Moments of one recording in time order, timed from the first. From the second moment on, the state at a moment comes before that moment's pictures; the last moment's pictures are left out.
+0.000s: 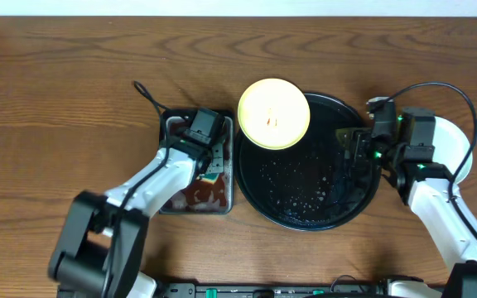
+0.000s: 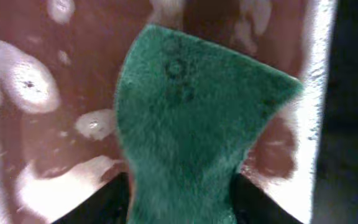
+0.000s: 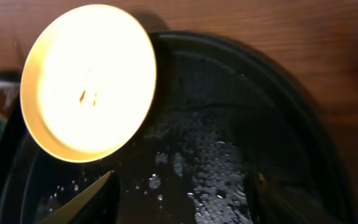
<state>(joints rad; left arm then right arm) -0.41 1.68 0.90 -0.47 -0.11 -0.42 -0.01 1.38 0.70 -0.13 -0.41 0.08</state>
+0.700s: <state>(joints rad) -0.41 1.56 0.90 -0.50 -0.11 -0.43 0.09 1.38 0.71 -0.12 -0.34 0.03</state>
